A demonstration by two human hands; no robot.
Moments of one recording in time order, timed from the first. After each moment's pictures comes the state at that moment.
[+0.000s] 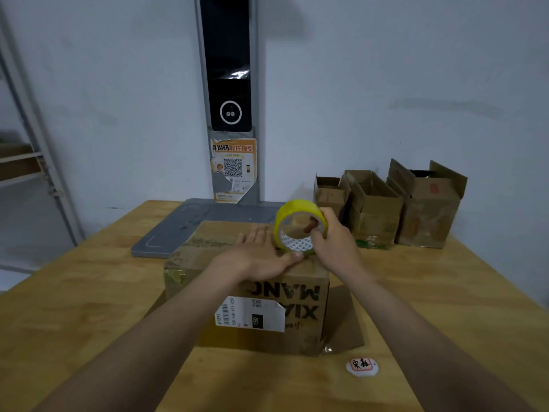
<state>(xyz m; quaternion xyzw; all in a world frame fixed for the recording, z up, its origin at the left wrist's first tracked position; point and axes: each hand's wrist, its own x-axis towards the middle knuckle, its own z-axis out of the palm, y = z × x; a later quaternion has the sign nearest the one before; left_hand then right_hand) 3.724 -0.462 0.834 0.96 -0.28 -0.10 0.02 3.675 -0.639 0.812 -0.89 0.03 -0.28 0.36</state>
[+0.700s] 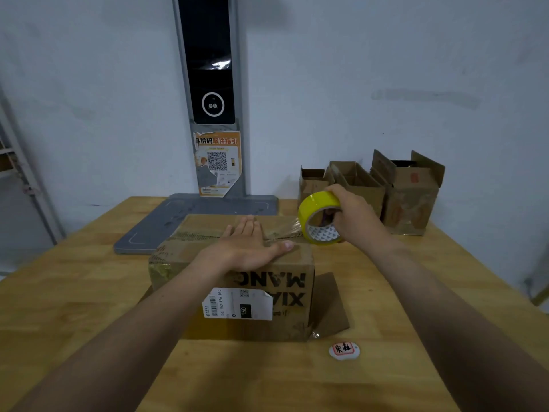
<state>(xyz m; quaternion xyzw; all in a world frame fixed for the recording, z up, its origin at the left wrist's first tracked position) 3.730 -0.472 0.827 0.95 -0.29 -0.09 0.03 3.655 -0.703 0.845 -0.93 0.06 -0.26 0.25</state>
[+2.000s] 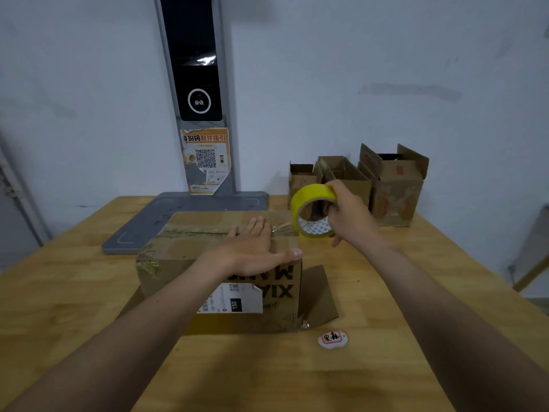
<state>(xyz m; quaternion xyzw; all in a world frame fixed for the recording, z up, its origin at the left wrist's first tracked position) 3.702 -0.488 0.824 0.93 -0.35 -0.08 0.02 3.636 -0.711 0.837 -0.91 0.07 -0.26 0.31</state>
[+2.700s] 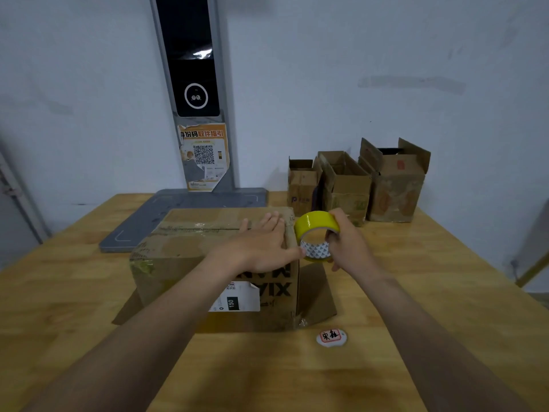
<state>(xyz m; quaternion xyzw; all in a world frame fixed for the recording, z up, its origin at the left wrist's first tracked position) 3.697 -0.512 0.828 0.92 -0.39 -0.06 0.00 3.633 -0.713 0.770 -0.89 0.13 -0.24 0.36</state>
